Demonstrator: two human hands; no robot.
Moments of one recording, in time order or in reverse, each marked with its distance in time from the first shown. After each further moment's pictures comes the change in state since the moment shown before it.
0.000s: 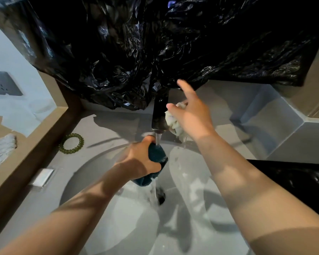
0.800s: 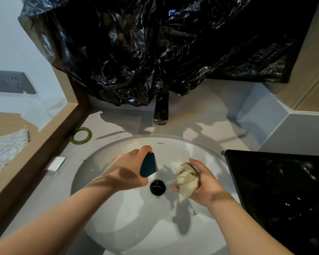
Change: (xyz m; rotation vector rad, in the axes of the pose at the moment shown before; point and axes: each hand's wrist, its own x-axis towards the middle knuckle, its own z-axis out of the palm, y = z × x) left_hand -0.055 -0.033 0.007 0.277 0.000 0.175; right_hand -0.111 0.115 0.026 1.291 -0.295 1.034
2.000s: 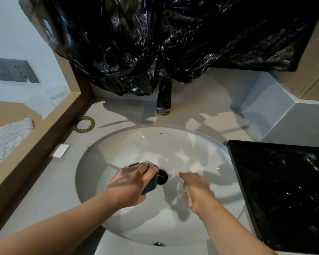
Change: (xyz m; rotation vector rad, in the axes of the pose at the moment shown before) left_hand -0.030 -0.019 0.067 0.331 0.152 0.384; right_hand -0.008 0.048 -0.003 -0.508 0.477 -0.203
